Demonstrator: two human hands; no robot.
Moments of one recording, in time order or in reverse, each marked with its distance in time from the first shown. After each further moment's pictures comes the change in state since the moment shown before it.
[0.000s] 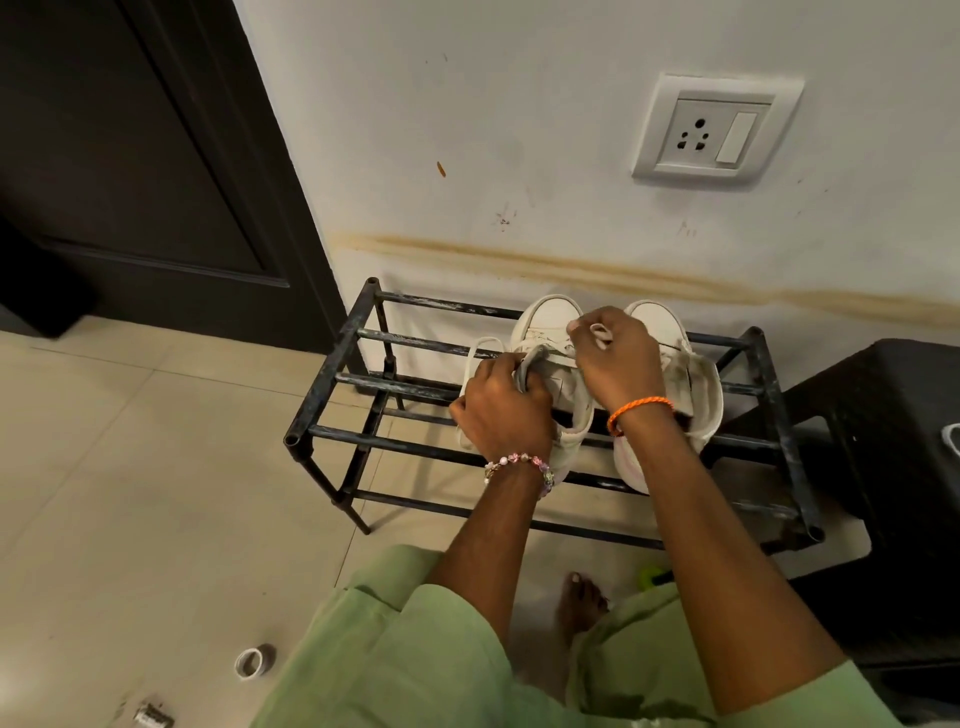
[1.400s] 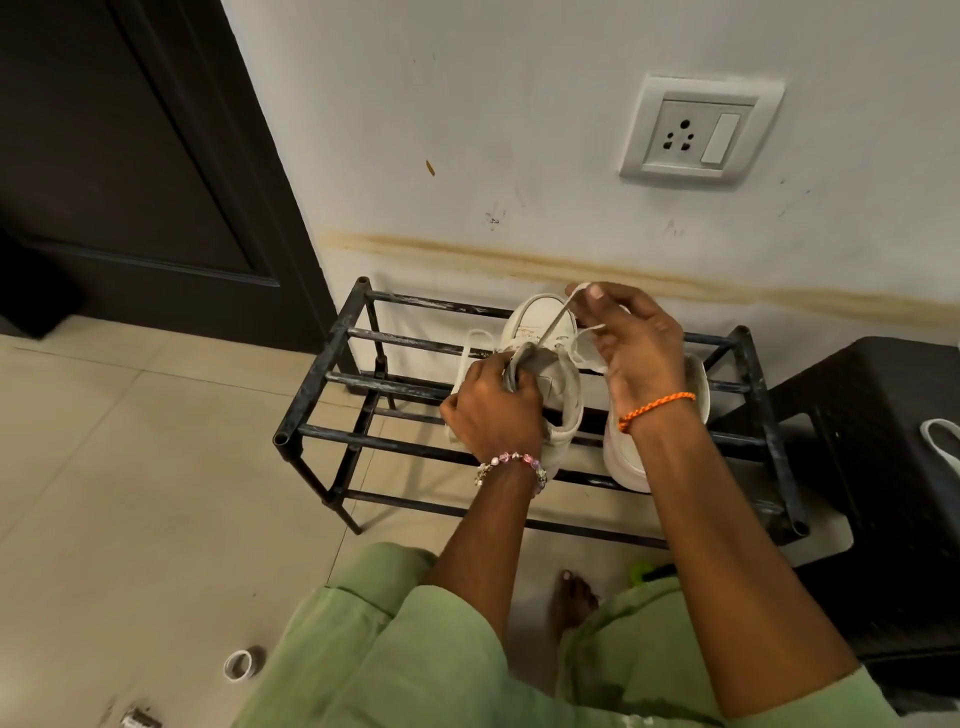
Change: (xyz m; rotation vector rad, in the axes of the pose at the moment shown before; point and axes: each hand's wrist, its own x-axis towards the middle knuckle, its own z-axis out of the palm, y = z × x) left_hand -0.005 0.005 -0.003 -0.050 0.027 -0.026; right_hand 0.000 -0.006 -0.018 0.939 -0.028 0.116
